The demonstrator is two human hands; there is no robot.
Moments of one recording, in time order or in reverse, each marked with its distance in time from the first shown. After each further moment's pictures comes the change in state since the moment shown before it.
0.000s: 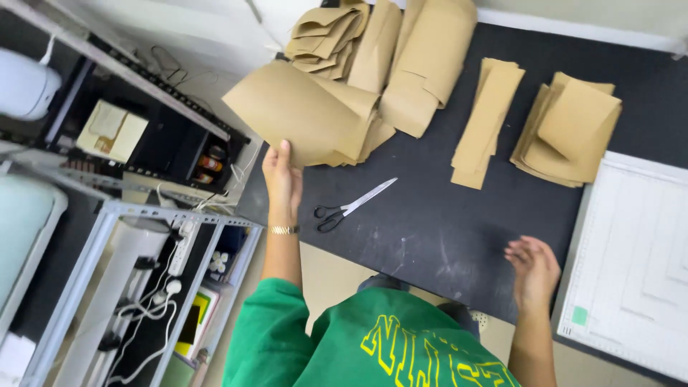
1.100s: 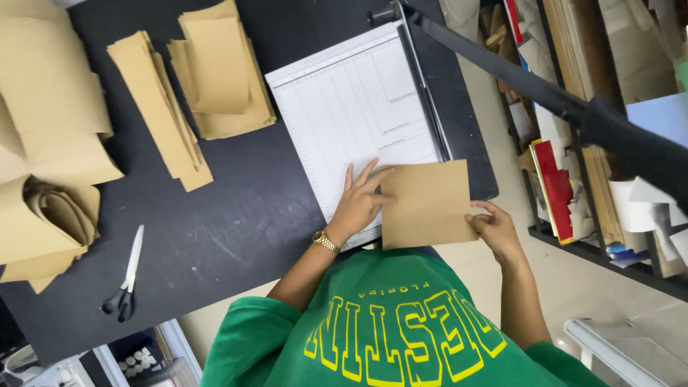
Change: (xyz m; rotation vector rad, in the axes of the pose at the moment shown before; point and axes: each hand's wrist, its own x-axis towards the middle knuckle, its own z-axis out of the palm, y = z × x) left_hand -0.413 -0.392 0.304 1.171 -1.704 0.188; right_hand -0.036 -0.124 -0.434 -0.515 0.296 0.418
